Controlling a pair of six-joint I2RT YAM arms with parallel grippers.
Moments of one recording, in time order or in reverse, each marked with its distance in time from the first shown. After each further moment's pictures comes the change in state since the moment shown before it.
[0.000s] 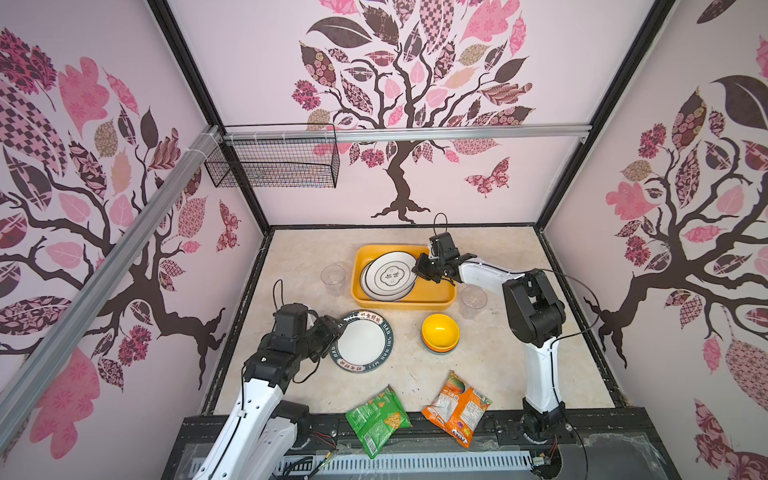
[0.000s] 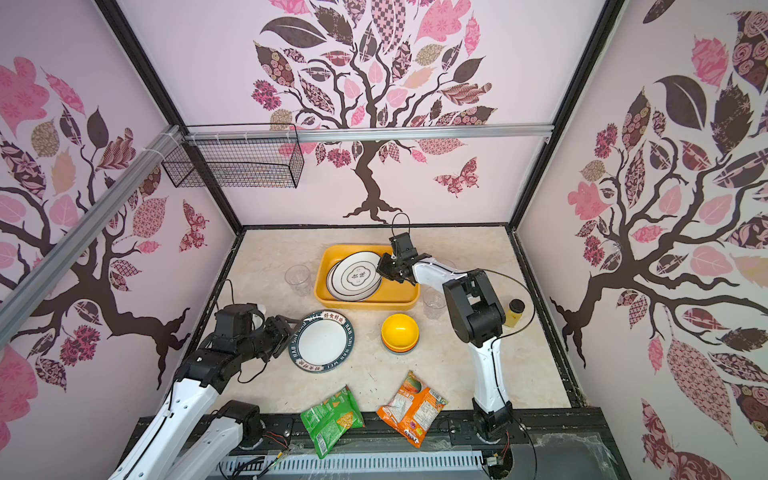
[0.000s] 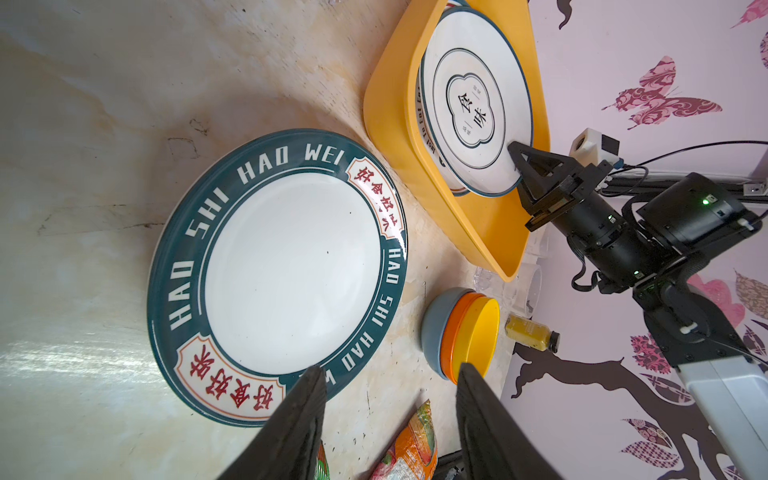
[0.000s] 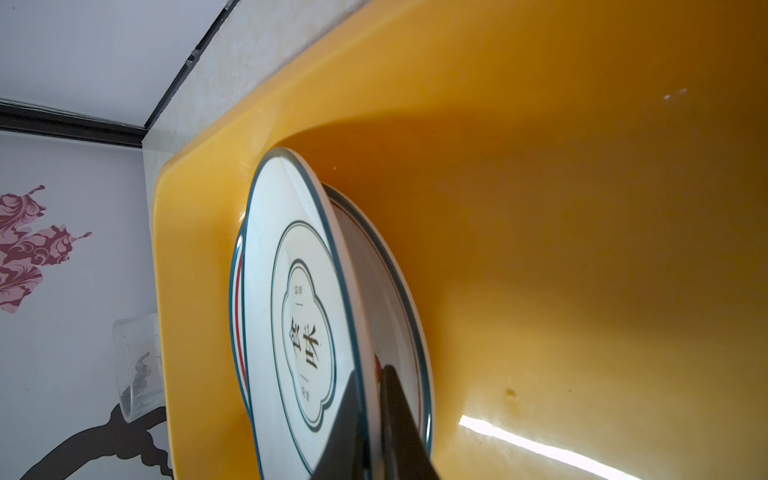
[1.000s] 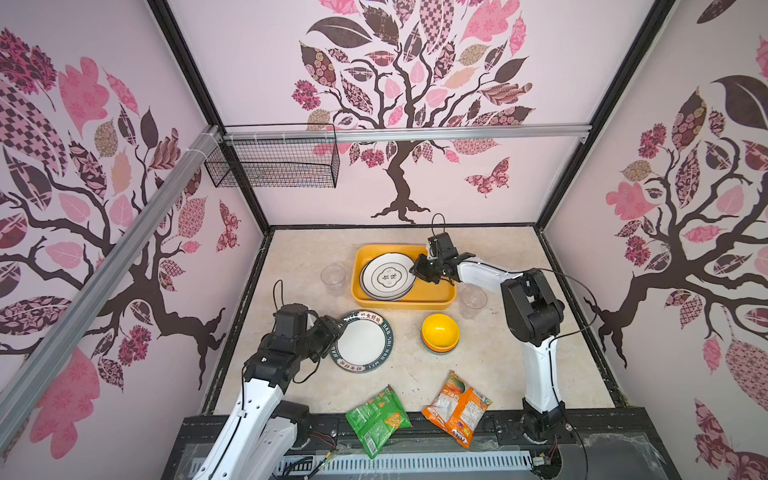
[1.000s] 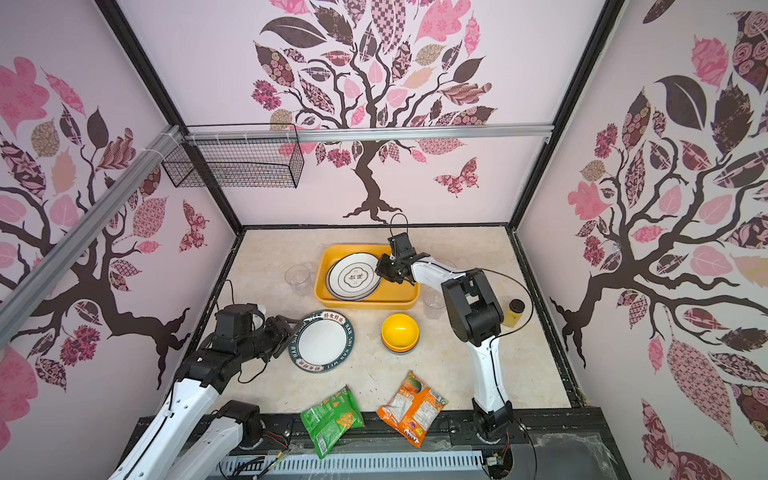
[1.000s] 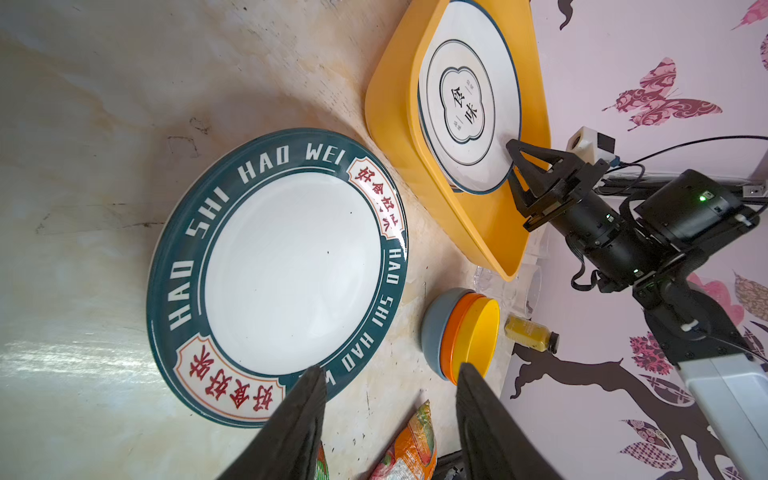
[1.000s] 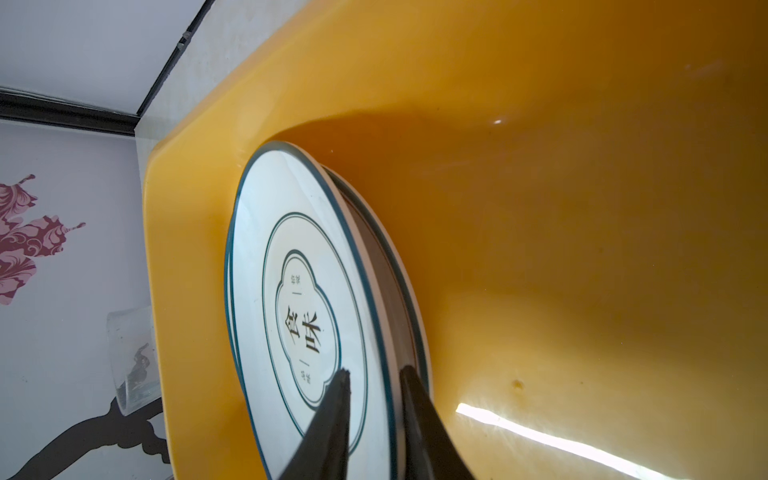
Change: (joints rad) left arm 0.000 0.000 -0.008 0.004 0.001 -0.005; right arm 0.013 0.010 0.016 -0.036 -0.014 -0.008
